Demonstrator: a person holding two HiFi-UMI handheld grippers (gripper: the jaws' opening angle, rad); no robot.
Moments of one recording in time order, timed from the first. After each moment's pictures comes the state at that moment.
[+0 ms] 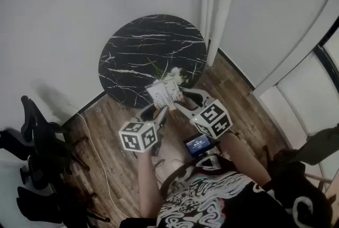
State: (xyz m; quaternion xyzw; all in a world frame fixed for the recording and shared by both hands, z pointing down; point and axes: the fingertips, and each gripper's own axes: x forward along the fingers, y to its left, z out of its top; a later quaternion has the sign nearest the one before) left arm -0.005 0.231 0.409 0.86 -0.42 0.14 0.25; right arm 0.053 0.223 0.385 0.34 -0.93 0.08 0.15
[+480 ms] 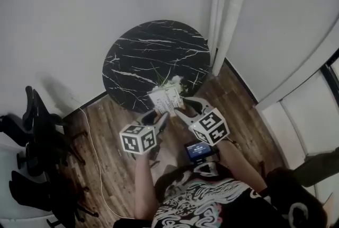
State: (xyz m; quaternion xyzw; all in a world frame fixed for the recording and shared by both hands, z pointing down) left arm 0.026 0.223 0.421 0.85 -0.44 0.14 0.26; right arm 0.084 0.211 0.398 0.31 -0.93 0.08 0.15
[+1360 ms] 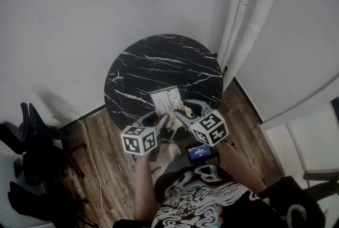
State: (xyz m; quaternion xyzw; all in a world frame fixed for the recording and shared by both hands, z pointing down) left arm -0.030 0.051 0.426 0.84 -0.45 0.14 0.27; right arm 0.029 0.037 0.404 0.31 -0.93 0.11 0.15
